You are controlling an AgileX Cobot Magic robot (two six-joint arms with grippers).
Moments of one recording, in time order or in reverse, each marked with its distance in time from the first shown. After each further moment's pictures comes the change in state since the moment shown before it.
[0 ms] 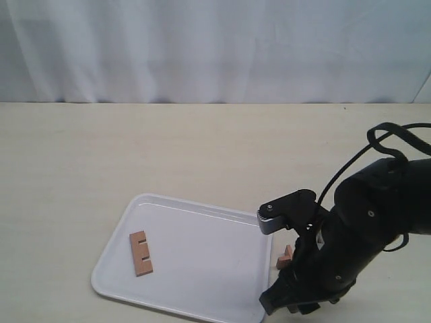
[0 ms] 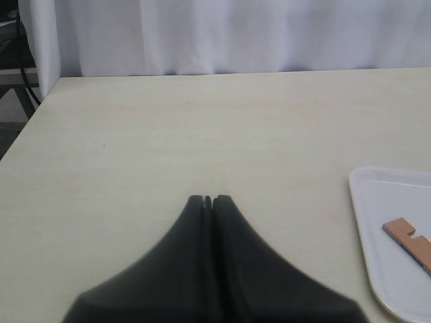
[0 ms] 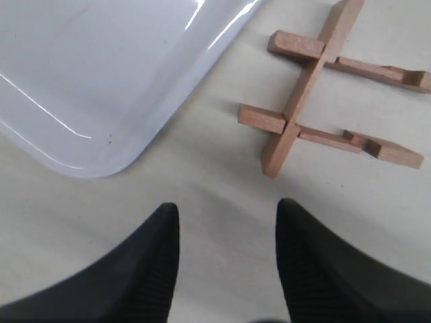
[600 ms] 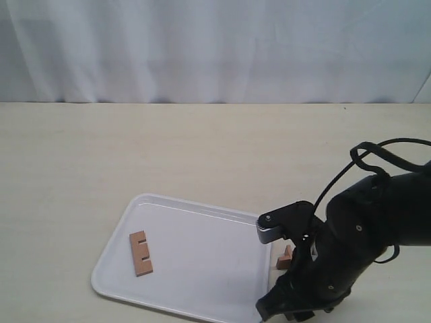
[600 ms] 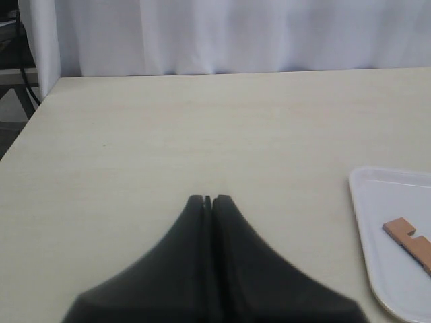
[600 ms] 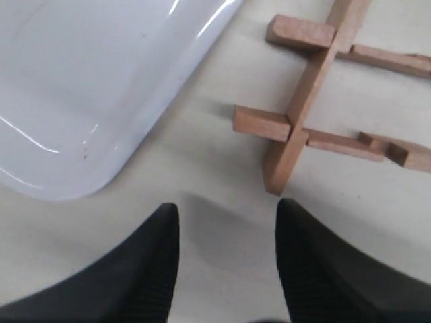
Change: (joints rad) left arm 0.000 0.000 0.000 0.000 0.000 0.000; right arm 0.000 0.070 0.032 0.000 -0.090 0.040
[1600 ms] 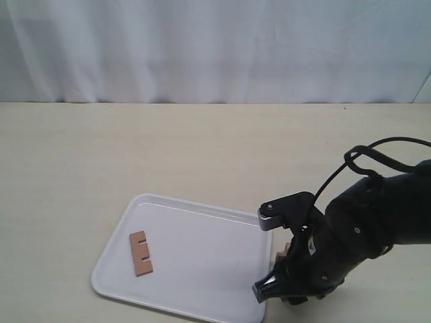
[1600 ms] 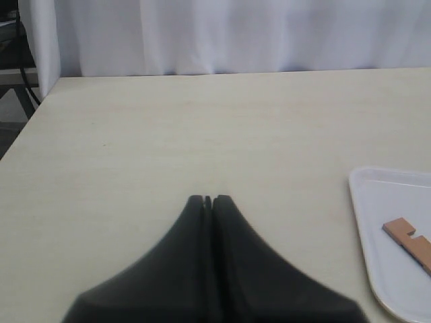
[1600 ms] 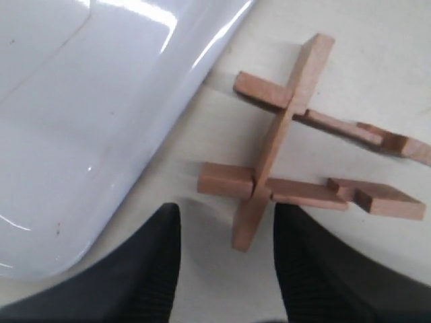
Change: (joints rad) left arm 0.000 0.000 0.000 0.000 0.000 0.000; right arm -0.020 0.033 0.000 -0.086 -0.118 0.107
